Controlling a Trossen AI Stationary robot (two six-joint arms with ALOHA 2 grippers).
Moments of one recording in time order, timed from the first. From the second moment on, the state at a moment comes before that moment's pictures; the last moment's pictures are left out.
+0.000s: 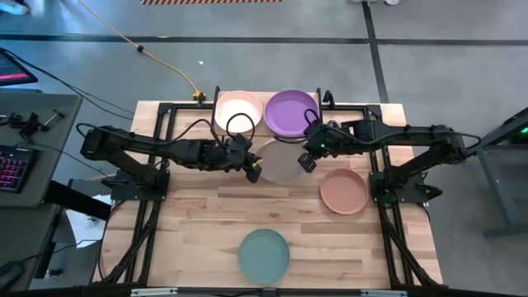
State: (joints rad) left arm -0.06 1.44 1.09 -0.31 -0.36 -0.69; right arm -0.04 1.37 1.36 -0.95 0.32 0.54
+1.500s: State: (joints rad) left arm -0.01 1.38 1.10 -0.37 -0.28 -0.66; right arm -0.09 1.28 1.36 -0.88 0.18 0.54
